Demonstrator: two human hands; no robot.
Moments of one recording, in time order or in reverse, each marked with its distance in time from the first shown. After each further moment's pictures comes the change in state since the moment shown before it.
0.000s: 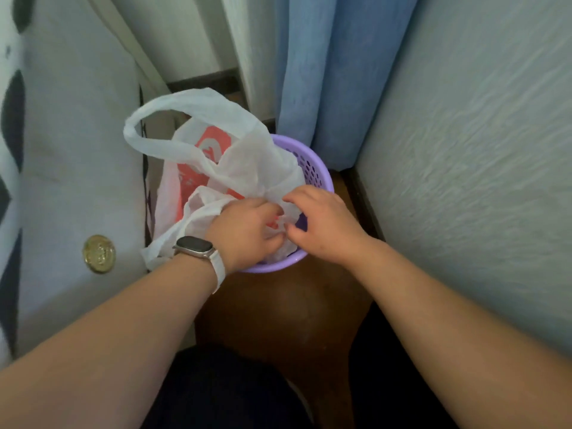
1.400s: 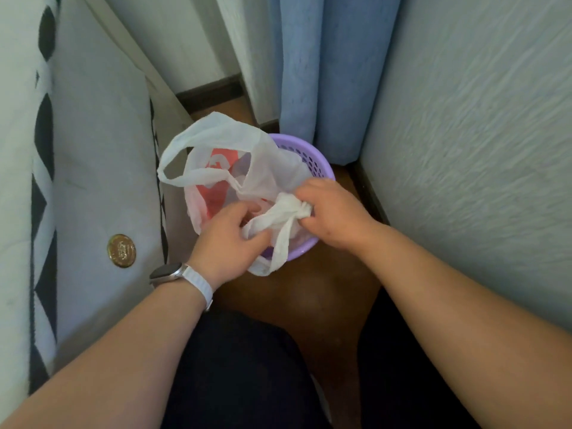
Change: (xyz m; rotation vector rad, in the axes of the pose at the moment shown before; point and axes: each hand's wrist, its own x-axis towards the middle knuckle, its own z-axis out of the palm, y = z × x) left_hand -0.038 -0.010 -0.010 -0.412 0.014 -0.310; right_hand 0.000 0.003 -0.011 0.155 0.029 -0.112
